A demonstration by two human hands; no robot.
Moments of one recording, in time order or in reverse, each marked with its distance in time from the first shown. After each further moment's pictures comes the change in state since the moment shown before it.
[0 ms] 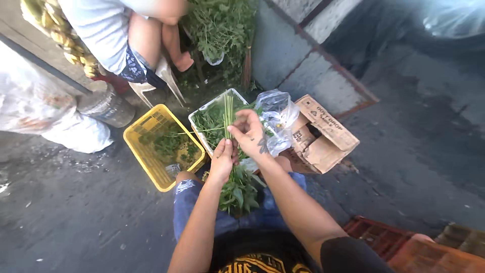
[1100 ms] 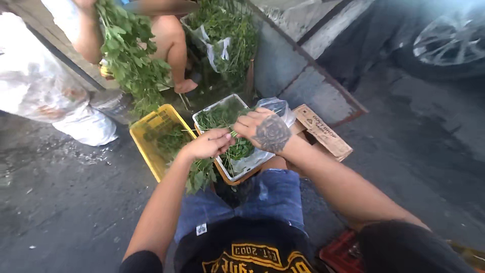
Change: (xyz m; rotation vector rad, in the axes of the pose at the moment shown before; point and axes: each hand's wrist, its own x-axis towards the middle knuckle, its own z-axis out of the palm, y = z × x) left_hand -0.023 0.107 -0.030 0.790 -0.564 -0.044; right_hand -0.005 -0.076 -0.063 -1.102 -0.530 -0.984
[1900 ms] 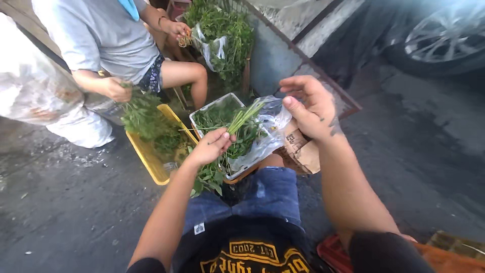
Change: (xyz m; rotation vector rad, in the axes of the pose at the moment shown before) left_hand 0.006 -0.012 0.032 -0.190 0.194 0.134; right_hand -0.061 0.046 -0.048 0.665 0.528 0.513
